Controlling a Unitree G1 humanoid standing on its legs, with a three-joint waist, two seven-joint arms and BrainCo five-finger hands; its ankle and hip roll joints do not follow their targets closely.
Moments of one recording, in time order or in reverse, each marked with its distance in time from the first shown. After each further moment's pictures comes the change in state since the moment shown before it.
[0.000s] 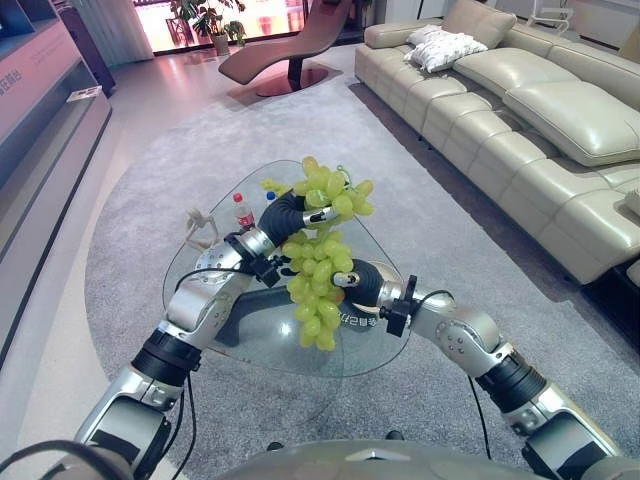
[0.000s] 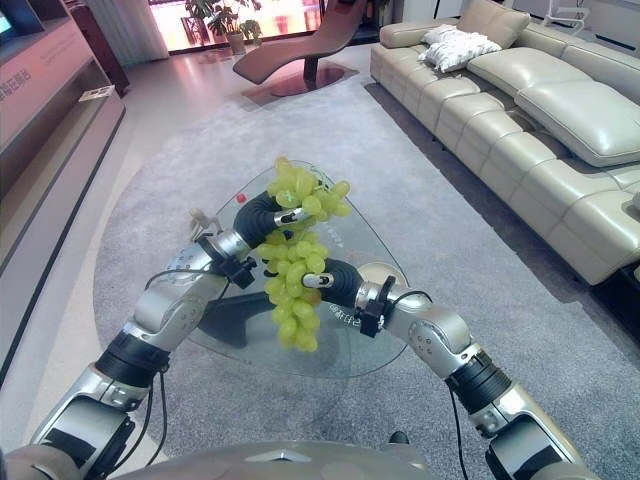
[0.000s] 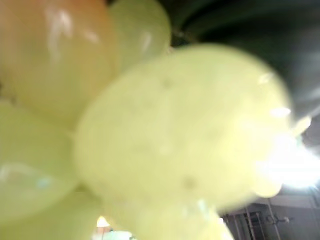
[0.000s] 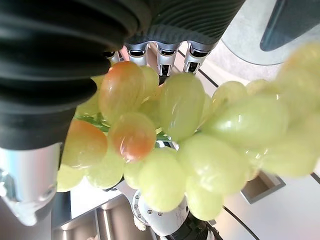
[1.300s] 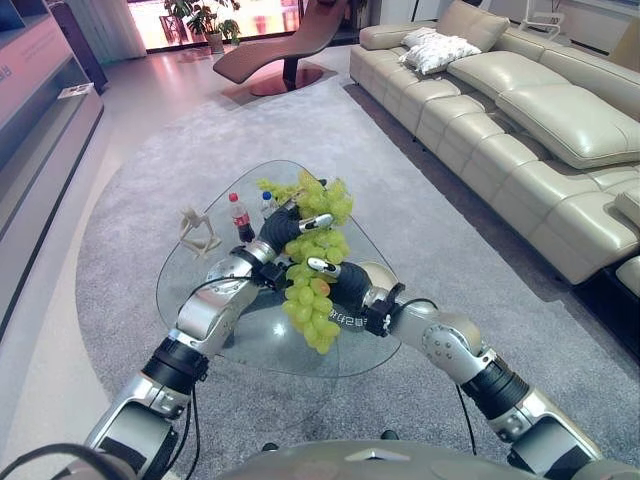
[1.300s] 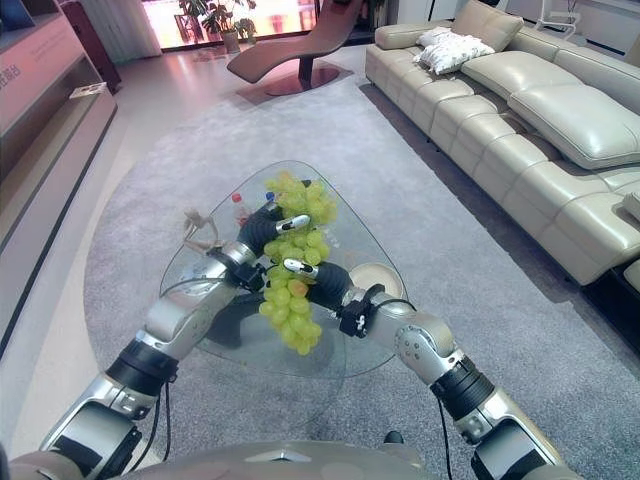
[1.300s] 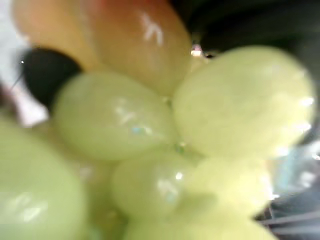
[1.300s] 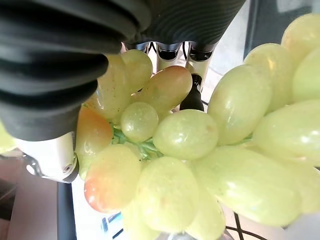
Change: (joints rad) left arm 0.069 -0.043 -0.016 0.054 0.072 0.072 0.184; right arm 0.038 0.075 0.021 0.019 0.122 0.025 -0.286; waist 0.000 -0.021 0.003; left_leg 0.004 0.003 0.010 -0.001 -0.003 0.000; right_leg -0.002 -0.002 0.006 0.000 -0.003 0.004
